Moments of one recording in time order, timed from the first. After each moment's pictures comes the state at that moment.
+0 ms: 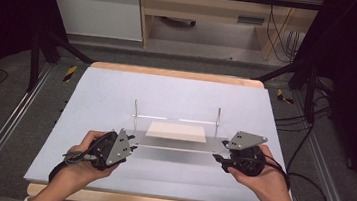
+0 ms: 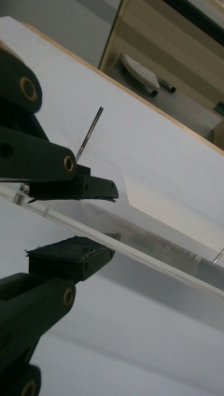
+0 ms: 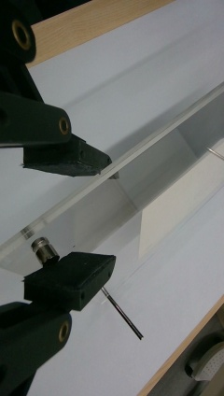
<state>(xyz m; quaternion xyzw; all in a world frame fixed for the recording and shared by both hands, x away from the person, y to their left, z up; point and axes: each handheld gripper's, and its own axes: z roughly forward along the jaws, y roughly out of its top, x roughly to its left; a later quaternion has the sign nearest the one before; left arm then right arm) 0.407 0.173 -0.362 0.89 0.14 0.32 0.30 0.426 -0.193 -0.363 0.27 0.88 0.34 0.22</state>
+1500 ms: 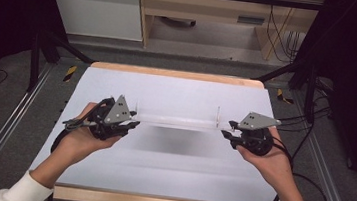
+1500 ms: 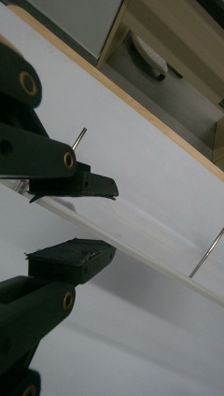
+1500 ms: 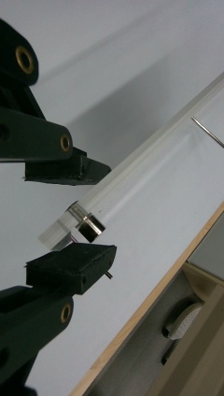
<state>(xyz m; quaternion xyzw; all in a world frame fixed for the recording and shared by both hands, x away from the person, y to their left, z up) 0.462 0.179 -0.311 0.89 0.18 0.26 0.33 0.469 -0.214 -0.348 0.28 0.84 0.39 0.26</state>
